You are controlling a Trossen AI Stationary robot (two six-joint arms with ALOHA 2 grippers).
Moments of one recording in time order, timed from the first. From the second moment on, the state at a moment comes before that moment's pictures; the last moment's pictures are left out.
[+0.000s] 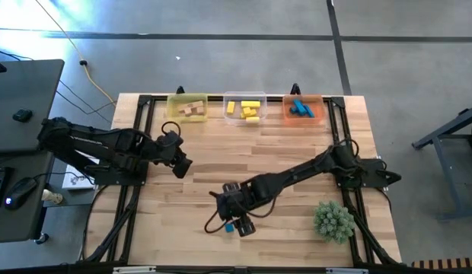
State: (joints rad) left arm -0.04 0.95 0.83 -0.82 -0.27 -0.91; right arm 0.34 2.14 1.92 -0.84 -0.08 0.00
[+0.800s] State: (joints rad) left arm -0.05 0.96 0.83 -0.83 -0.30 -0.91; right arm 0.40 2.29 1.92 -0.72 -0.09 0.00
